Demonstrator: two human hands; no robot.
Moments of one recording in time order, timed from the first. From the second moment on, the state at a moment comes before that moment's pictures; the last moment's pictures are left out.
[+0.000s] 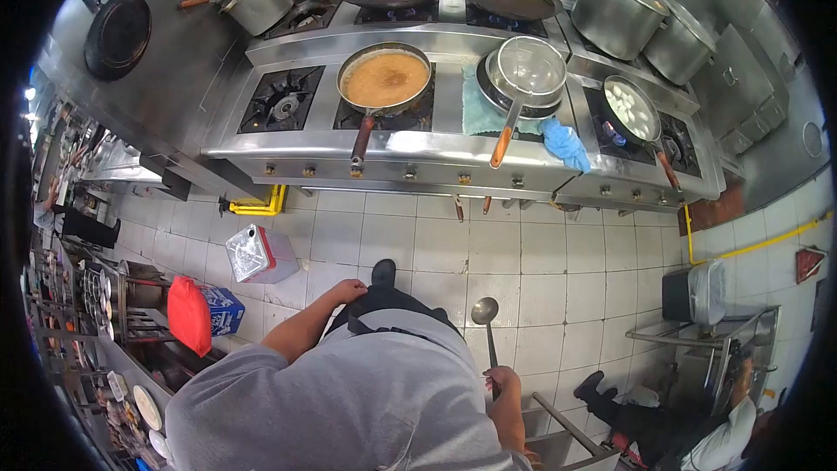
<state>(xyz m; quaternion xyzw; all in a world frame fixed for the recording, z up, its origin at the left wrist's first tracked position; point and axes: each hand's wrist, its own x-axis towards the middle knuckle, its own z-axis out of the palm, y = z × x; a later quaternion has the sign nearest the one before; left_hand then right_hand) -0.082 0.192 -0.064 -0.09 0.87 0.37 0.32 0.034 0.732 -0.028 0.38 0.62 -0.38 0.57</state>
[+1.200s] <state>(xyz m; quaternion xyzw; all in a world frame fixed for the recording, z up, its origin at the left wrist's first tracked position) -0.299 0.203 0.254 -0.05 0.40 0.84 0.36 -0.324 0.359 0.281 -0.05 0.76 -0.61 0.20</state>
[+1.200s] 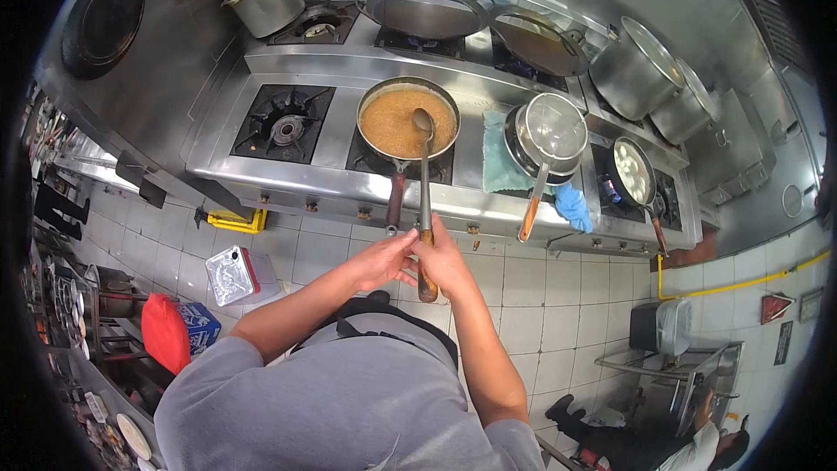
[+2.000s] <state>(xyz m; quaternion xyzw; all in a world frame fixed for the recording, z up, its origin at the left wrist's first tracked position) -0.308 0.176 0.267 -0.15 0.61 0.75 0.18 -0.371 0.430 0.262 -0.16 0.70 -0.61 0.32</state>
